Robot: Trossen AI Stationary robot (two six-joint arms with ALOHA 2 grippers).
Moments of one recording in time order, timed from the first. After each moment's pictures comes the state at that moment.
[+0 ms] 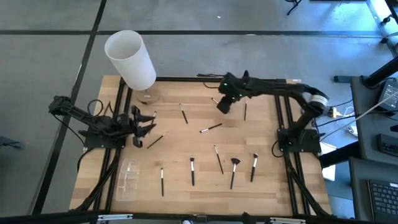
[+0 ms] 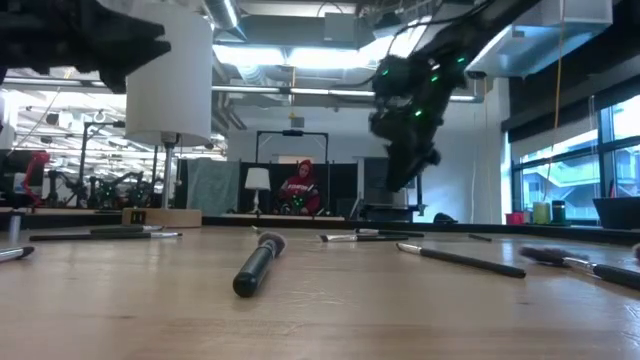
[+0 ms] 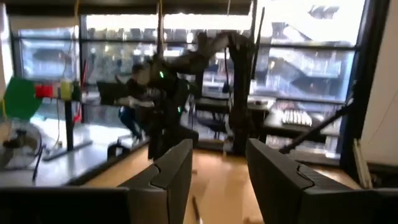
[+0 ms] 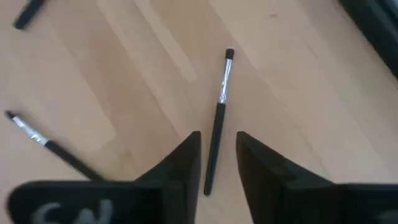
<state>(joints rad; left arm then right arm) -0.39 0.27 0.01 0.50 -0.64 0.04 -0.51 1.68 1.16 -0.55 0.00 0.06</state>
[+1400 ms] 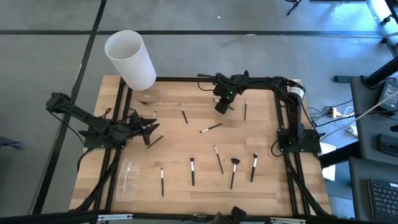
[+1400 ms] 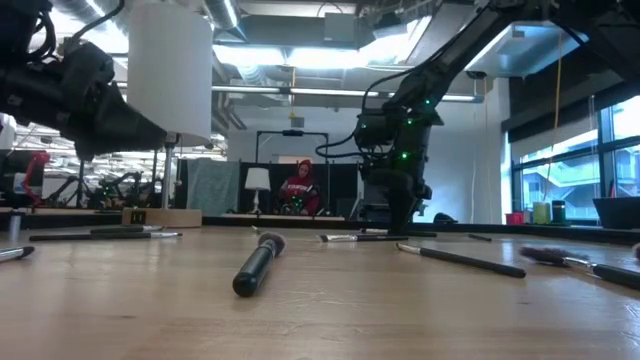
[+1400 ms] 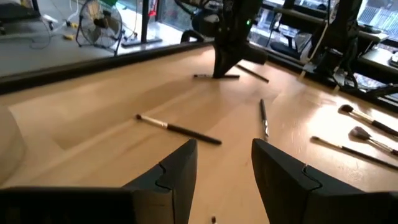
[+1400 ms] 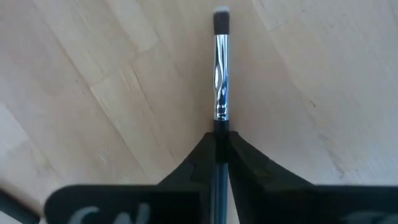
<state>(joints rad) -0.41 0.42 0.01 0.05 -0.90 -0.57 -0.56 2.03 1.31 -0.68 -0.05 -0.05</state>
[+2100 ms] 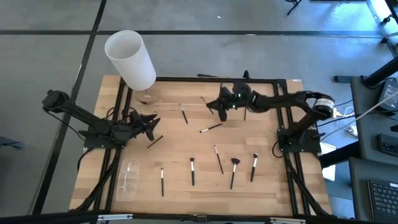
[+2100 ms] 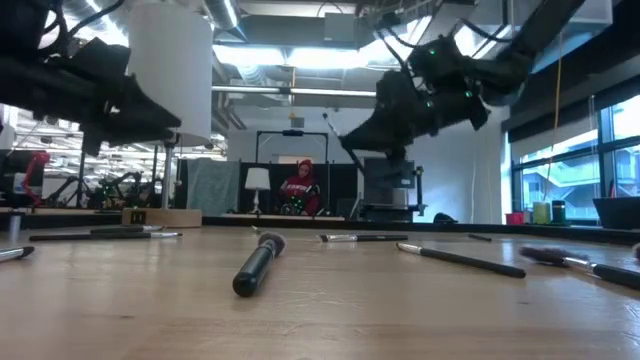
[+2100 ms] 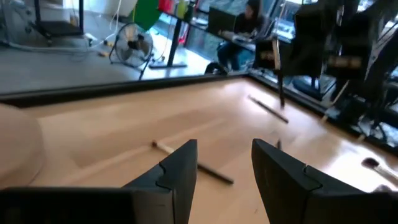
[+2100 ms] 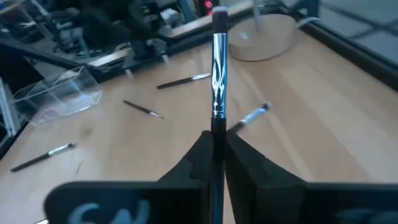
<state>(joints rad) -0.36 0.66 0.01 0.43 -1.02 -0.54 -0.43 1.57 0.69 0.61 -0.36 0.18</state>
